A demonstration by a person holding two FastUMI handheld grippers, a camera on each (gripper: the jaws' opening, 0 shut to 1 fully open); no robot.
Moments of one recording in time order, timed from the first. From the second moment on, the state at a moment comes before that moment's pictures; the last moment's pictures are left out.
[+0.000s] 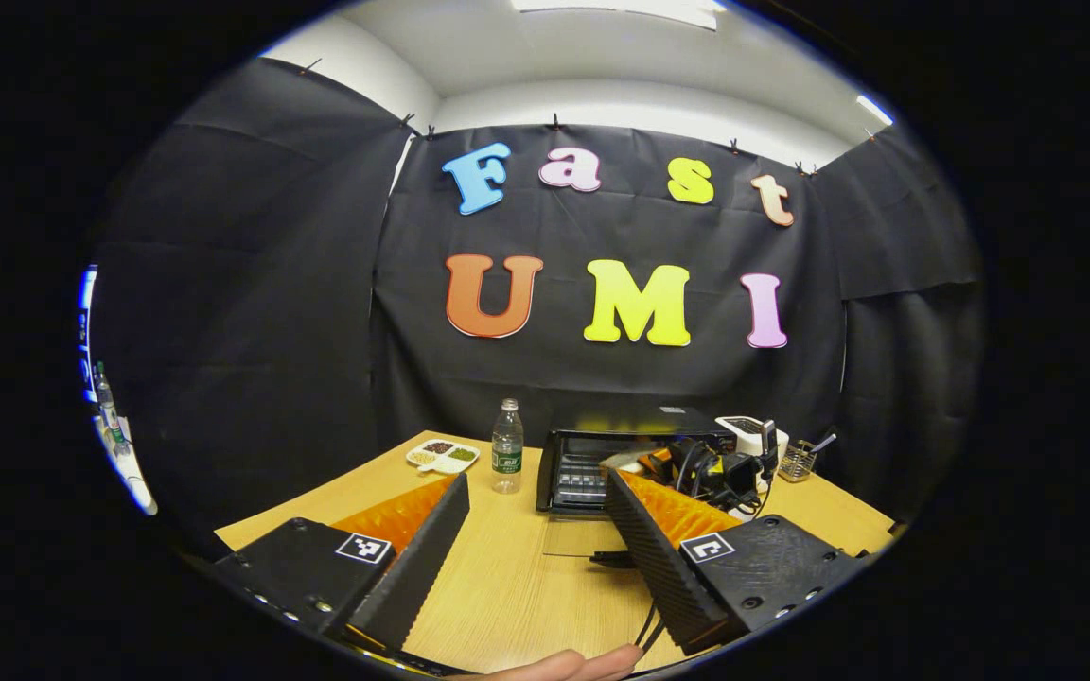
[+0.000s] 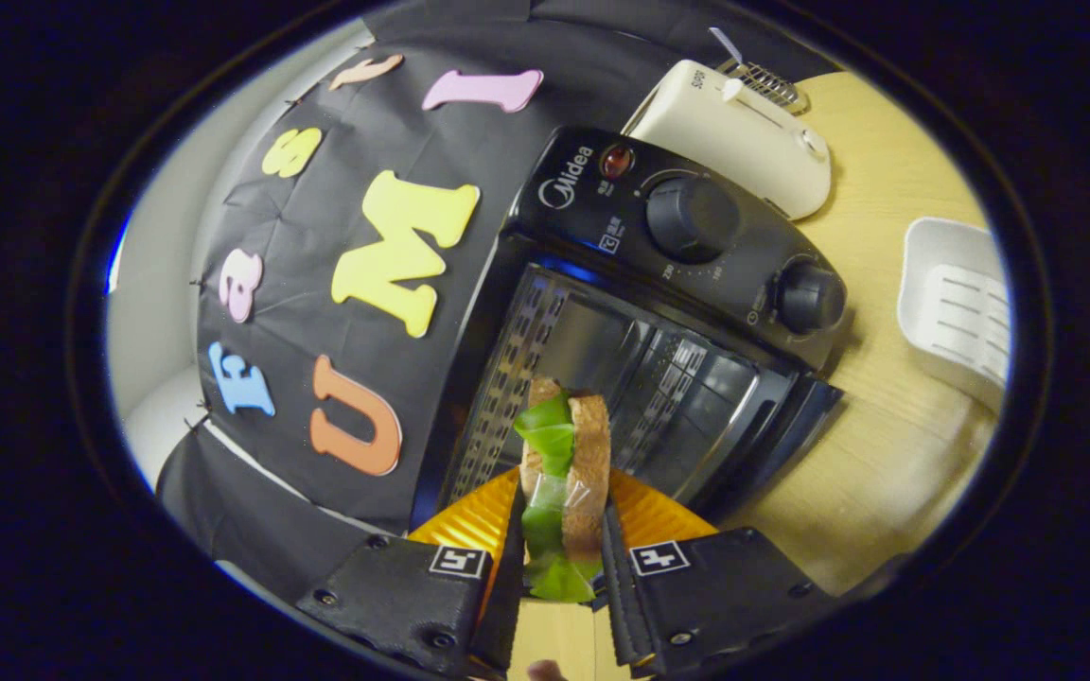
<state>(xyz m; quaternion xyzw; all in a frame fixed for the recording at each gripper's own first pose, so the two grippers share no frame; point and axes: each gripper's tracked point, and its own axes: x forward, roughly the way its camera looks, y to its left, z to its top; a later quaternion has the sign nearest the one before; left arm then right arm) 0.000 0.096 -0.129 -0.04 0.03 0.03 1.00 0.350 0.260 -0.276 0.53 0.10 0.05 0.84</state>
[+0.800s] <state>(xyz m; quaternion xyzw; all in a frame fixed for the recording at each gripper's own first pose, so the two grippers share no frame) -0.003 0.114 -0.148 -0.05 0.05 0.03 1.00 0.385 0.280 -0.306 0.44 0.09 -0.01 0.89</state>
